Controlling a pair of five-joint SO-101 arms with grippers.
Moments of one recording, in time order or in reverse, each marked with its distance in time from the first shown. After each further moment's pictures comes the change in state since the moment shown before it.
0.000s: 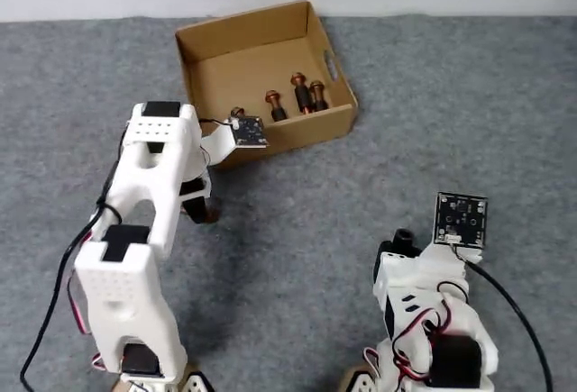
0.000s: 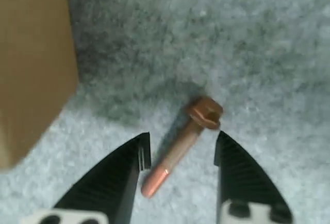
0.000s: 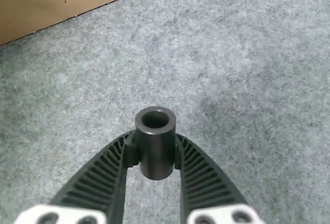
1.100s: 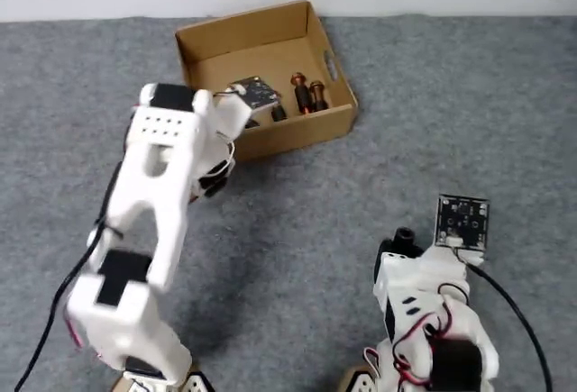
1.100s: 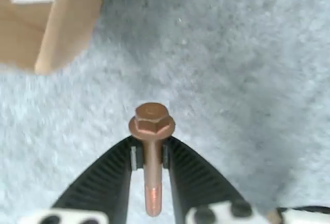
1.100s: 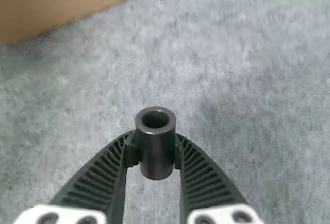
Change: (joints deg) left arm 6.6 -19.3 0.9 14.0 33.5; right arm 0.0 -3.2 0.0 0.0 0.0
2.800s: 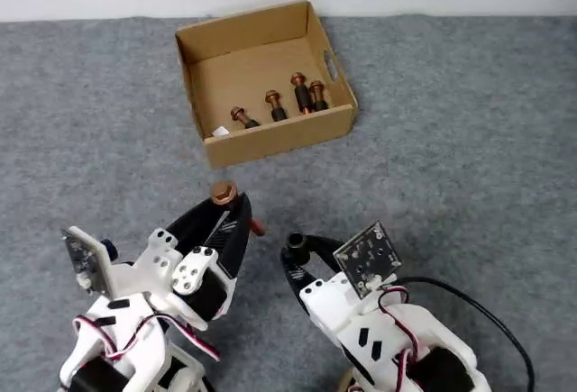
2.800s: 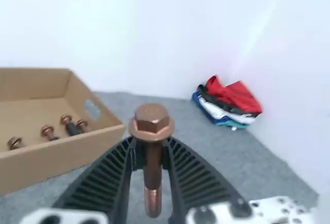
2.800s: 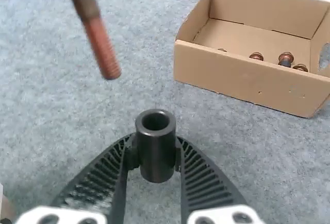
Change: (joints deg) left arm 23.9 -114.2 73.1 -46.0 60.1; right arm -39.8 -3.9 1.1 -14.2 7.8
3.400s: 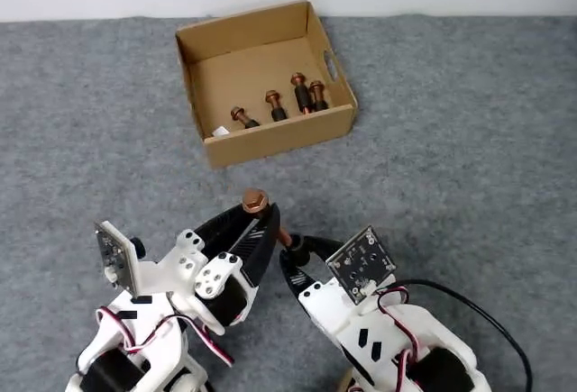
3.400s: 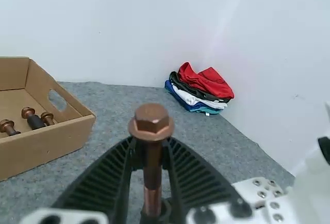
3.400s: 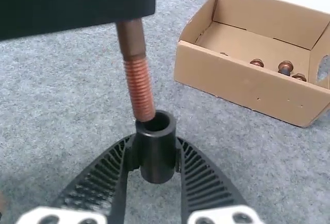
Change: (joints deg) left arm 6.7 0.0 4.4 -4.8 0.4; right arm -0.4 0.0 0.0 0.0 3.3
